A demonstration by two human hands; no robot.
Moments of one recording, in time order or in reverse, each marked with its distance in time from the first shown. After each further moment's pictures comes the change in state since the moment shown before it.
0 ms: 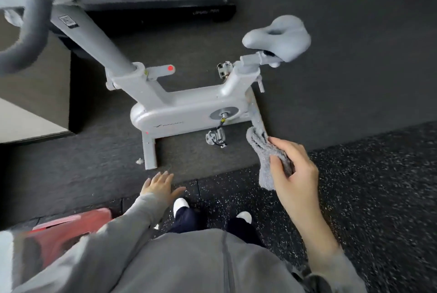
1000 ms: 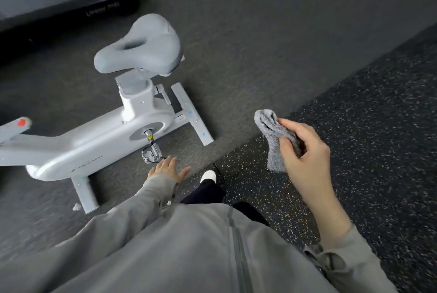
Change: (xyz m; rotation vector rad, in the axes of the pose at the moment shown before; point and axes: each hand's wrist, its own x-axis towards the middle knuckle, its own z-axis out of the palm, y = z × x) left_hand 0.125 0.367 -0.083 0.024 -0.033 0.186; right_hand 0.143 0.224 -0.234 -0.027 0.178 0.307
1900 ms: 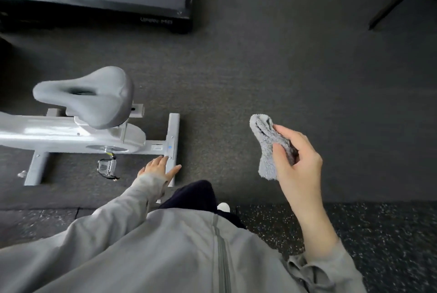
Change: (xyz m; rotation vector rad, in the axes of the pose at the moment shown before) left_hand 0.184 0.288 -0.153 -0.431 0.161 -0.395; right_hand 0.448 0.077 -0.093 0.191 -0.381 -0.252
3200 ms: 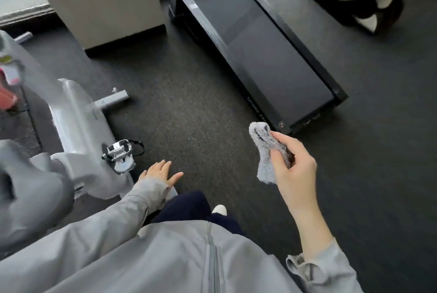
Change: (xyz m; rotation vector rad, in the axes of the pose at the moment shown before) left_hand 0.377 0.122 -0.350 -0.652 0.230 -0.648; right_hand 0.700 -0.079 0.337 0.039 -0.923 -0.395
